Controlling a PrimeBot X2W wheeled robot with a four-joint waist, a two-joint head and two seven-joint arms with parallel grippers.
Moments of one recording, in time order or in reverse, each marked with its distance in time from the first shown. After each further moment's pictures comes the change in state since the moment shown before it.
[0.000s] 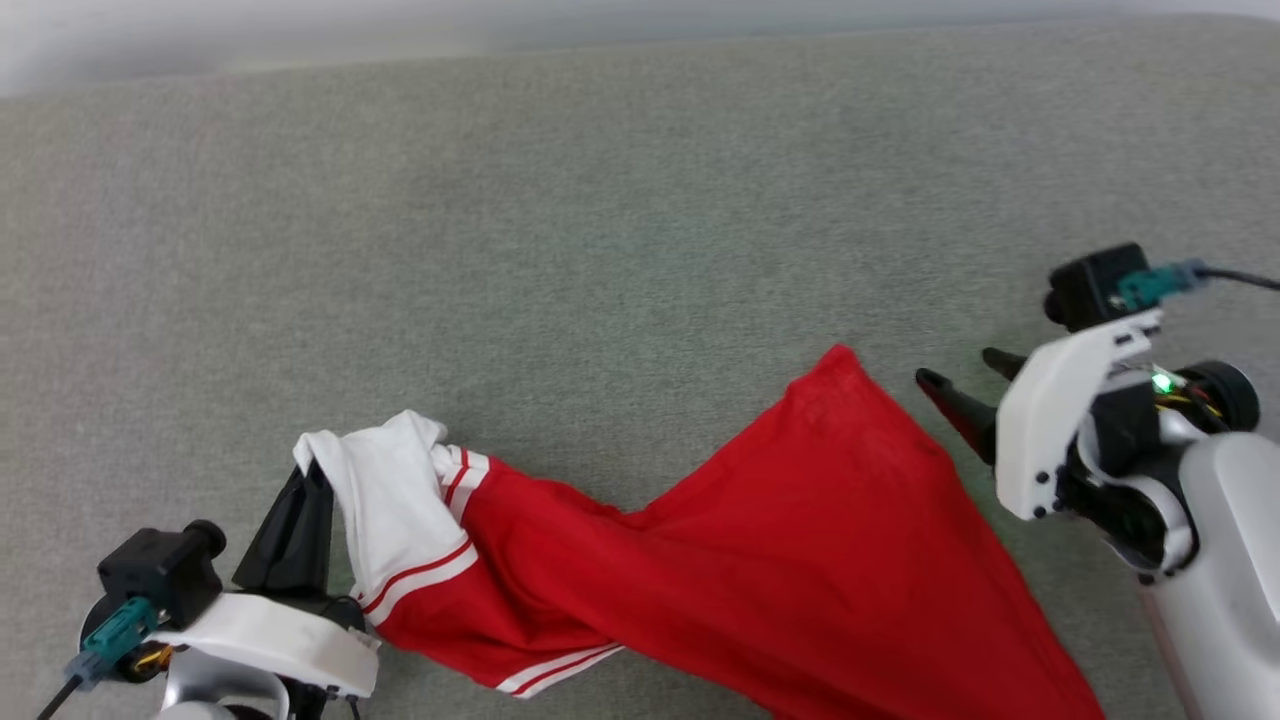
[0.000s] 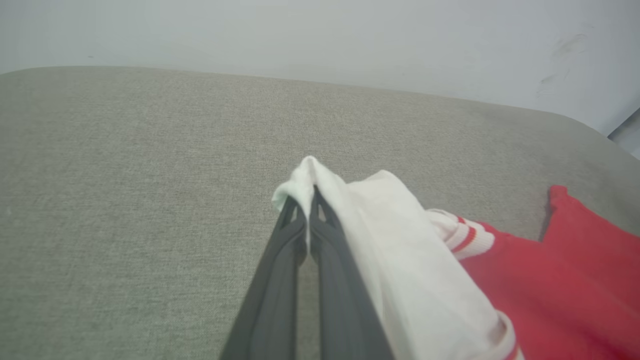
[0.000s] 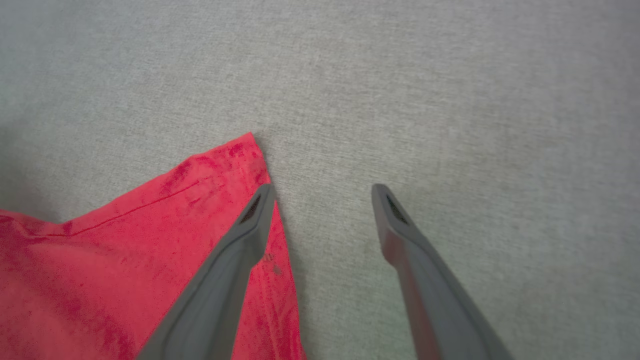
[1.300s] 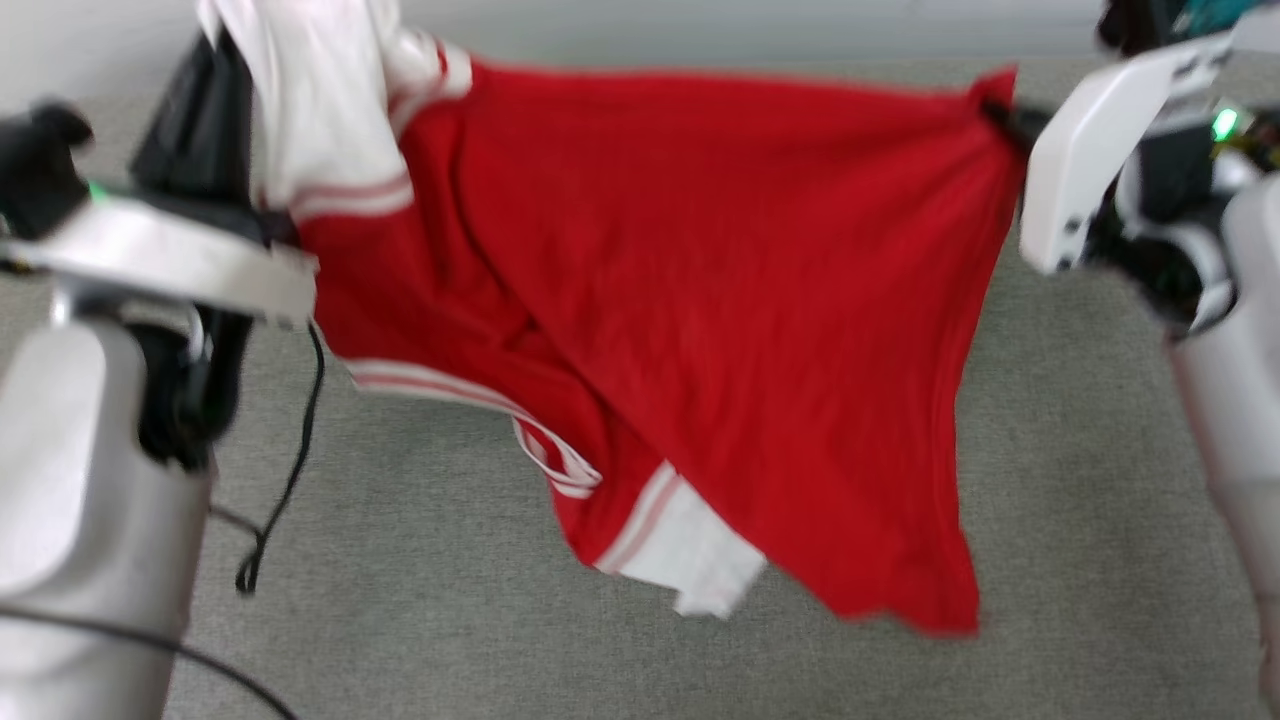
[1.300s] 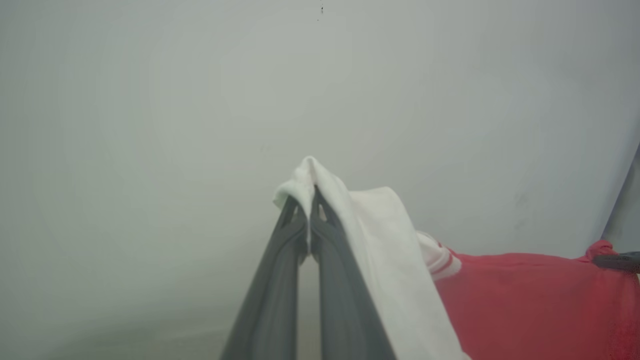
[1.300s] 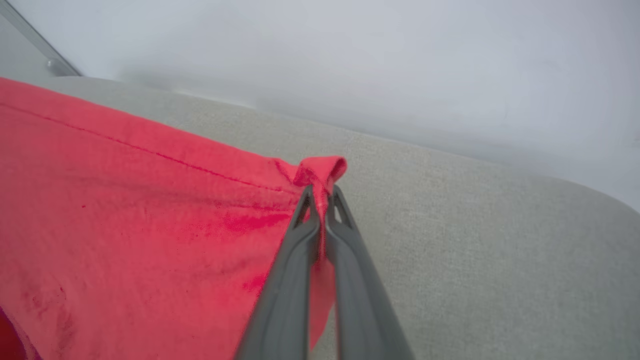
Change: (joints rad) left arm -0.626 0.034 -0.012 0.158 -0.014 -0.101 0.018; right arm -0.442 0.028 0.039 0.292 -0.035 0.000 -0.071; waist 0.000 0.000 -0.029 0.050
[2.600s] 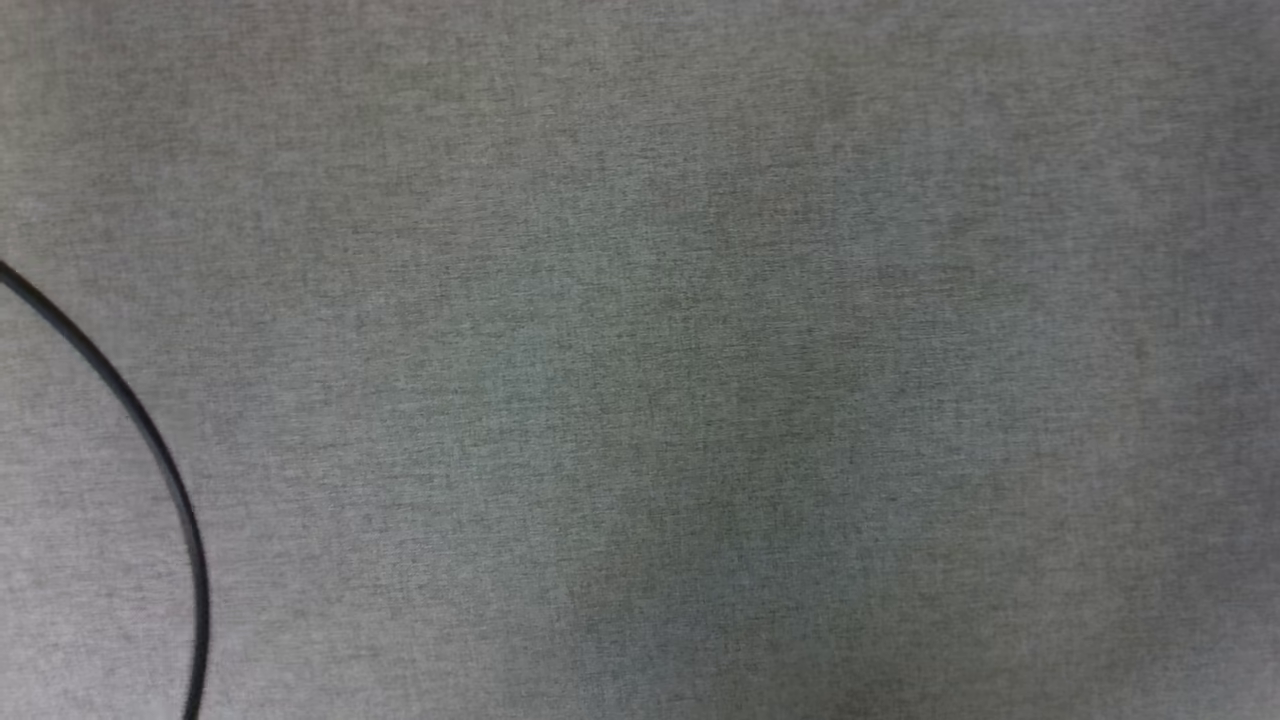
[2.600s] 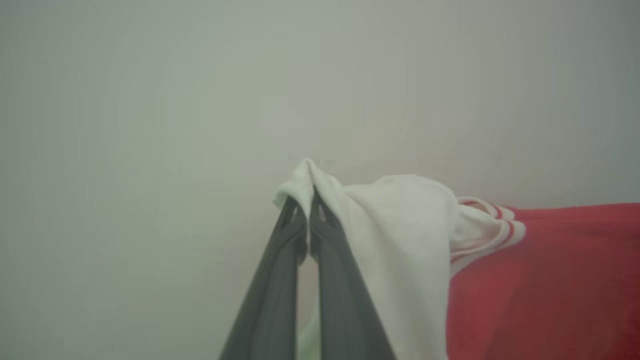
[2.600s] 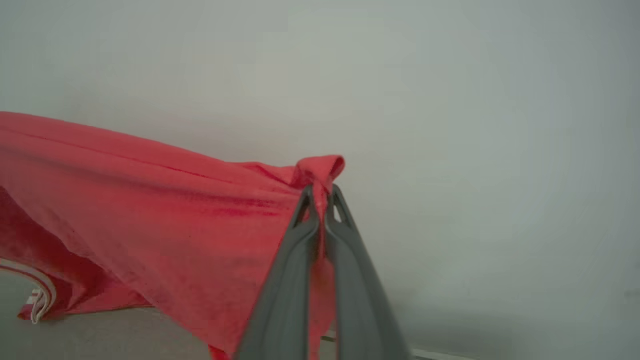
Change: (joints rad) left arm -1.036 0.067 -0.096 0.665 0.007 -0.058 -0.042; right arm -0.734 0.082 -0.186 0.187 -0.194 0.000 -0.323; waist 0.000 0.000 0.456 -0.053
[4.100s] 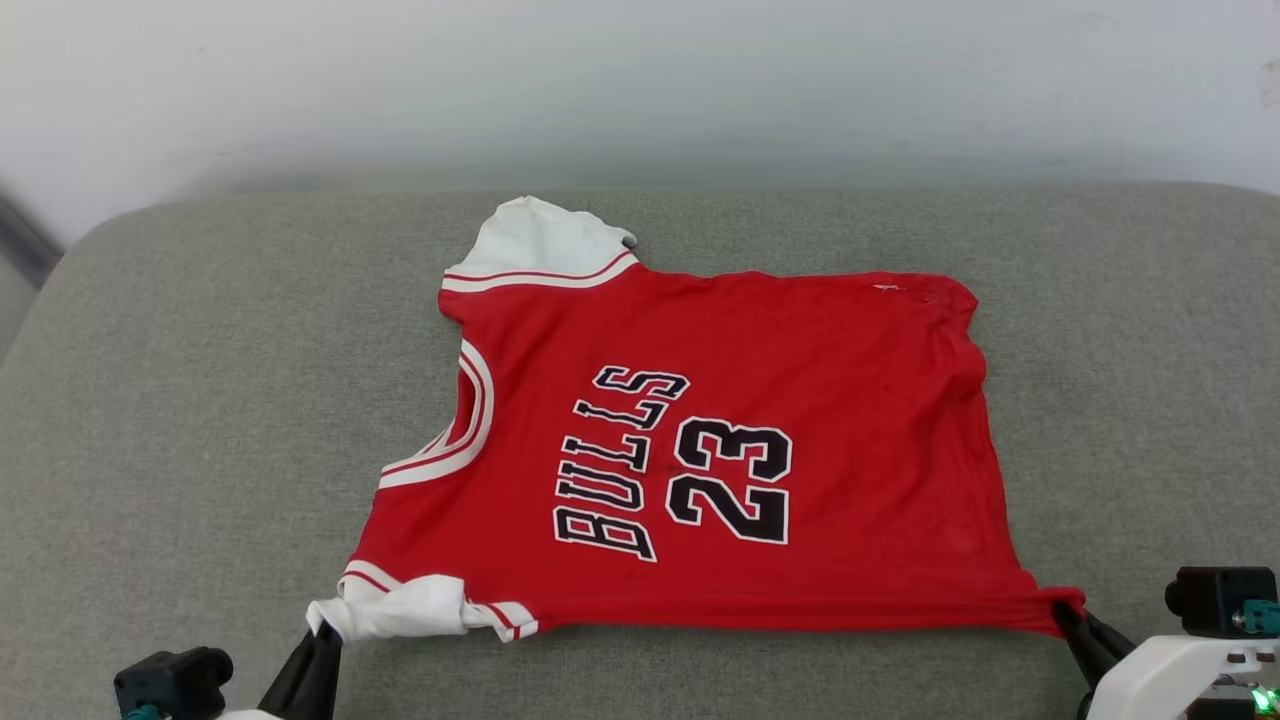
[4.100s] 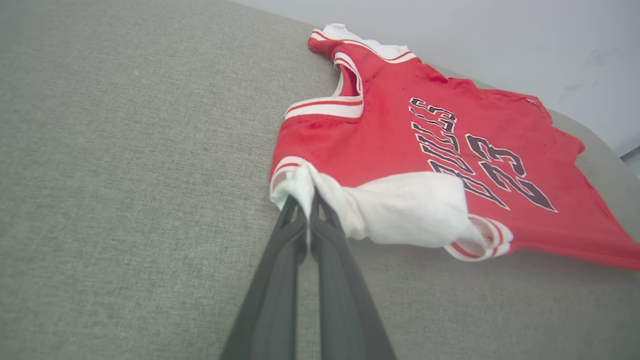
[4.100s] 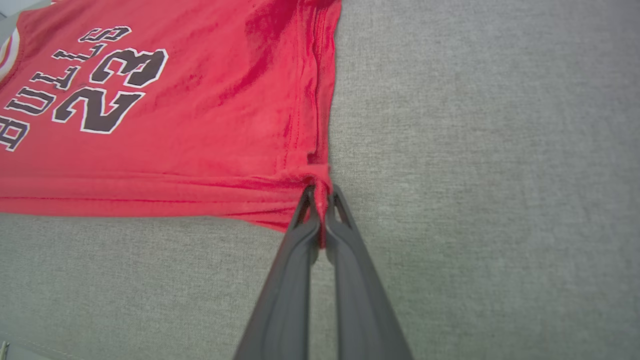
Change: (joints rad) left arm 1.851 -0.024 0.019 -0.820 -0.213 0.292 0.085; right arm 1.728 0.010 -0.146 -0.619 0.093 0.001 0.133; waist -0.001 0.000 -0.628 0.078
